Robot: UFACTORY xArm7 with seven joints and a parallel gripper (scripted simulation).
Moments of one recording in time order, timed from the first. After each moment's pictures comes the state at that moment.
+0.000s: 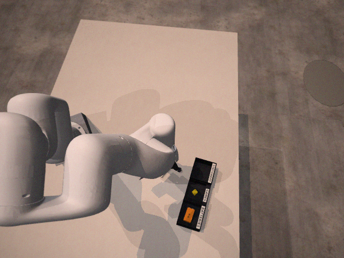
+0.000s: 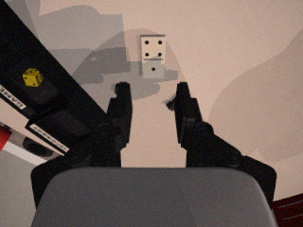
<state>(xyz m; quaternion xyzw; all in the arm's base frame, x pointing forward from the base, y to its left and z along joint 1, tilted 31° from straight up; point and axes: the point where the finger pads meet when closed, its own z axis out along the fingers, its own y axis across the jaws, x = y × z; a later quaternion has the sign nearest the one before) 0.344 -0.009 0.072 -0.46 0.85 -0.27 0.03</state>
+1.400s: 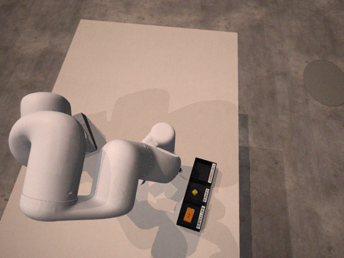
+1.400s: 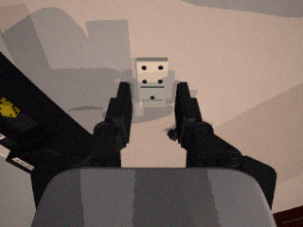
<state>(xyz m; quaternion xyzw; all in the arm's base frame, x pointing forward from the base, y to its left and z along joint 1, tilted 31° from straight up) 0.357 -0.030 0.030 -0.46 0.85 -0.26 0.02</state>
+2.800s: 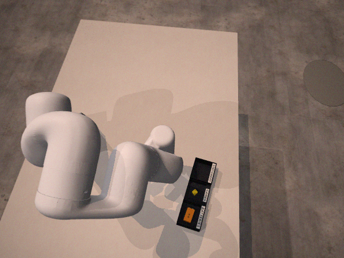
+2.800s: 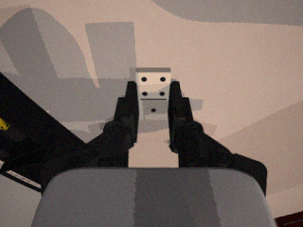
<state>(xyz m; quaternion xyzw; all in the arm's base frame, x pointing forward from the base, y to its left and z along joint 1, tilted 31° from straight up) 0.364 -0.037 0.014 -0.46 0.85 -0.27 0.03</state>
